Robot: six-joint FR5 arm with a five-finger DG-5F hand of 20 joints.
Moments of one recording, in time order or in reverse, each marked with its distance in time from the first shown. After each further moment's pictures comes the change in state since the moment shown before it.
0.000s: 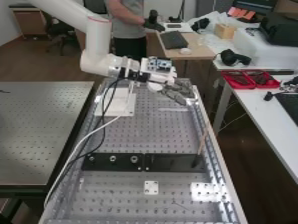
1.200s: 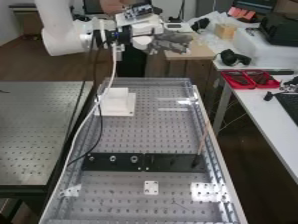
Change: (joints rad) arm -0.126 0.324 -0.153 0.125 -0.336 -0.160
